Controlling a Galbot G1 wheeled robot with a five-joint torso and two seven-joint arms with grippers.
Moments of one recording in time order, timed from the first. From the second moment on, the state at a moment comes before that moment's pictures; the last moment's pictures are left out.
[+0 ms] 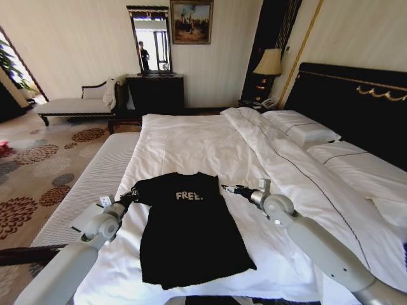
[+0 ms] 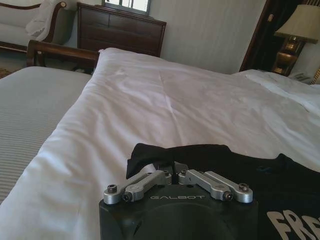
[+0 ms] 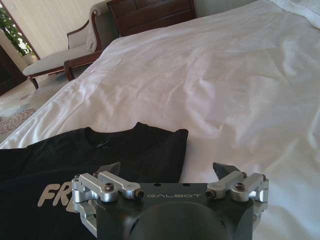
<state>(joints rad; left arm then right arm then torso) 1.13 -0.80 -0.31 -1.81 -1.01 0.25 -0.26 -0.85 0.76 0.08 1.78 1.21 -0.48 0.19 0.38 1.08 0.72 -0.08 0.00</state>
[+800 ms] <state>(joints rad) 0.83 -0.78 0.07 -1.73 -1.01 0.25 -0.27 -0.86 0.77 0.07 1.76 1.18 -0.47 0.18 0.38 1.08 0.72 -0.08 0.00</state>
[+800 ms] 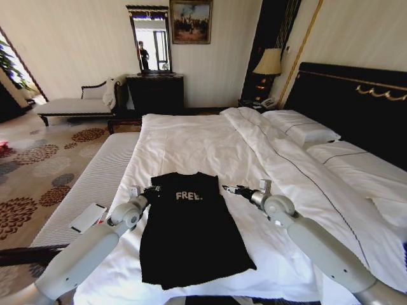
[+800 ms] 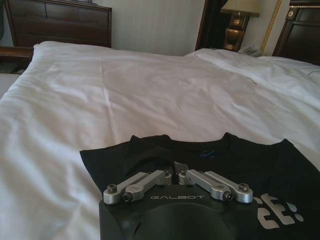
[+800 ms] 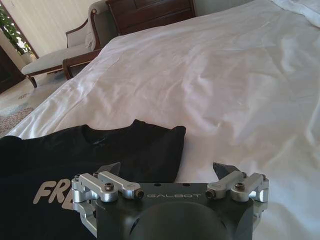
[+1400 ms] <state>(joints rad) 0.80 -0.82 0.16 -1.69 -0.96 0.23 -0.27 -0.86 0.77 0.07 1.76 1.18 -0.47 0.17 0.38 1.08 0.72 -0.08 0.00</state>
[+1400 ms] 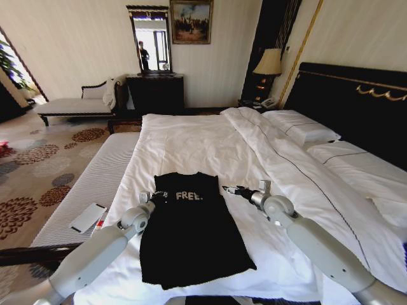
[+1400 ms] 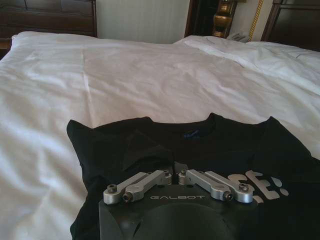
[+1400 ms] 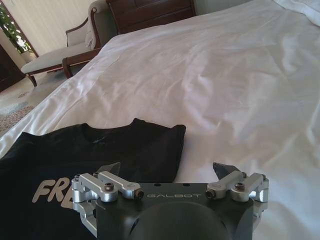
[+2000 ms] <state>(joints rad) 0.80 -0.83 0.17 -1.71 -0.96 0.23 -0.32 -0.88 0.78 0.07 1.76 1.16 -0.46 0.16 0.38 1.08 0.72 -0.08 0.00</state>
